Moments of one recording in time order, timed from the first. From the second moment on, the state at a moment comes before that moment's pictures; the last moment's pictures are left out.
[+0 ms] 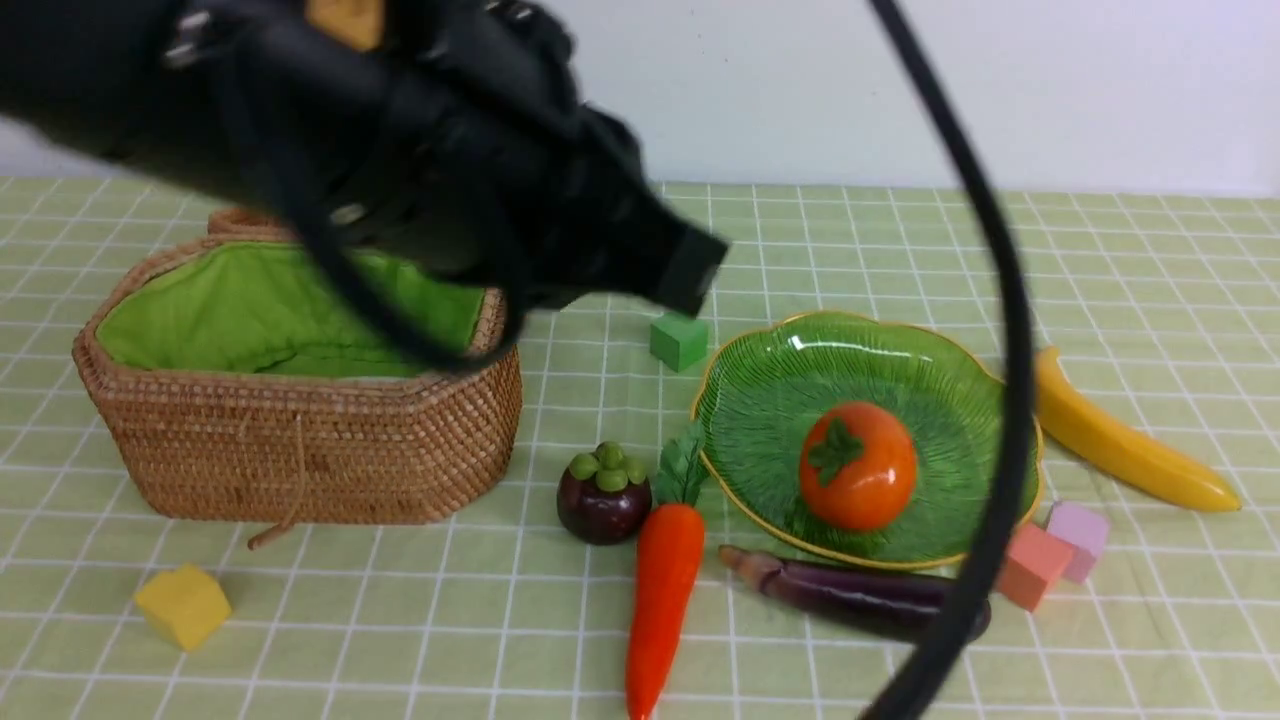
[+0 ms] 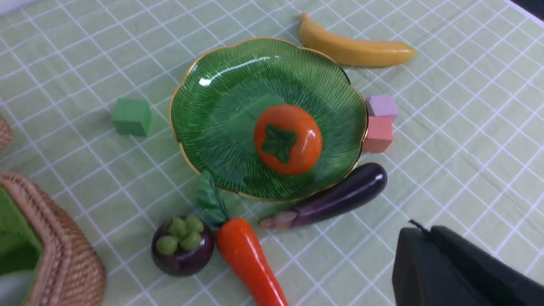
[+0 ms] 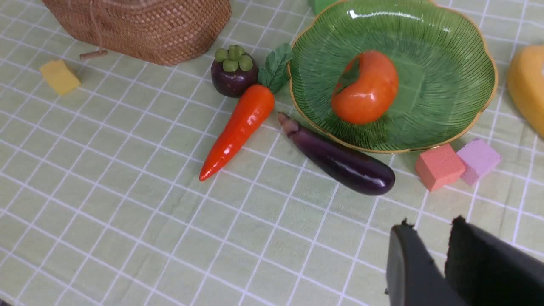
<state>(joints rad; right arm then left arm) 0.33 0.72 -1.07 0.20 1.12 -0.05 -0.74 1.21 -1.35 -0.09 0.82 -0.05</state>
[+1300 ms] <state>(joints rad) 0.33 0.76 -1.07 0.25 1.15 -0.13 -0.53 1.77 -1.48 -0.27 0.94 0.77</state>
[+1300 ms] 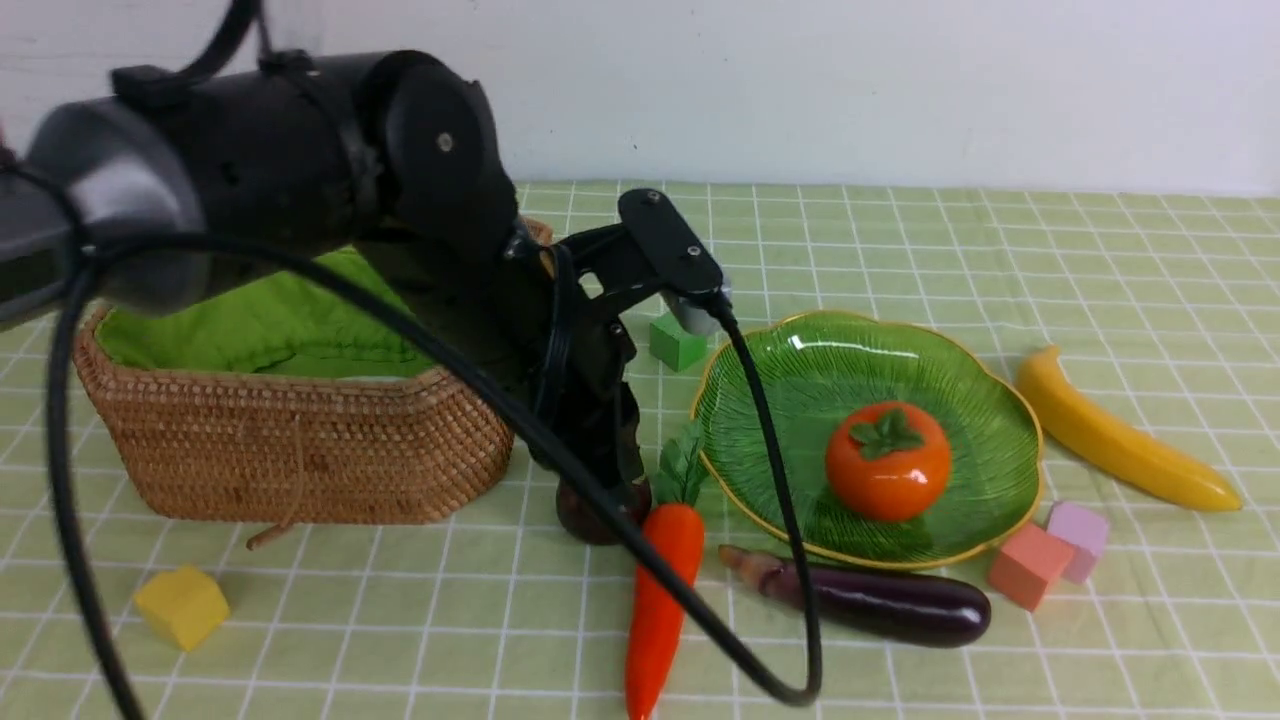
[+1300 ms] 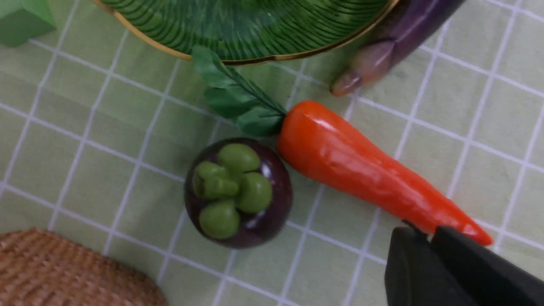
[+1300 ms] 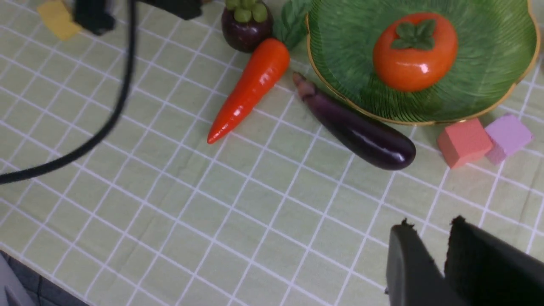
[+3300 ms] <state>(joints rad) 0.33 0.59 -1.20 0.11 1.10 -0.10 -0.63 1.86 -1.53 -0.47 0.41 0.76</state>
